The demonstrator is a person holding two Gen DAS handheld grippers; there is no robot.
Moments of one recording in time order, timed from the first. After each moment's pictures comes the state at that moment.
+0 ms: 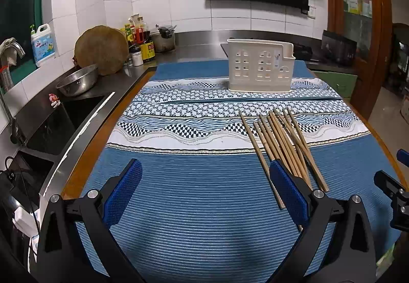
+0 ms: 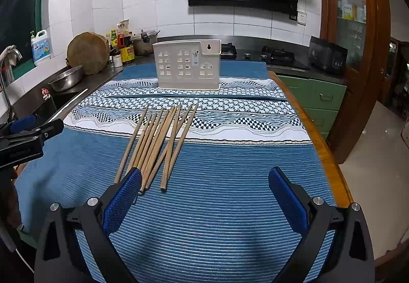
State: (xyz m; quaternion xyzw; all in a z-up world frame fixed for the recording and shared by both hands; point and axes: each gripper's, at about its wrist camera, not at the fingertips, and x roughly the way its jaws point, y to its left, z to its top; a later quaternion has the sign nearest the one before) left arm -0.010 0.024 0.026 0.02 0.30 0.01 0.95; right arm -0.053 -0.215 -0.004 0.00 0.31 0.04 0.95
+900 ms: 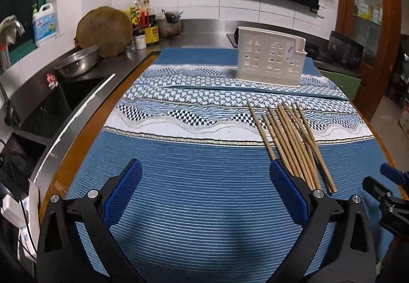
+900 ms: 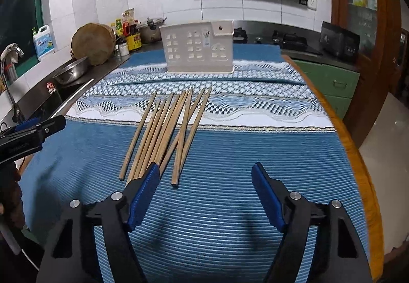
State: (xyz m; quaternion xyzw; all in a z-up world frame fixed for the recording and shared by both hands) left arm 0.008 0.043 0.006 -0.02 0.34 0.02 0.94; right arm -0.026 -0.204 -0.028 0.01 0.35 0.07 0.93
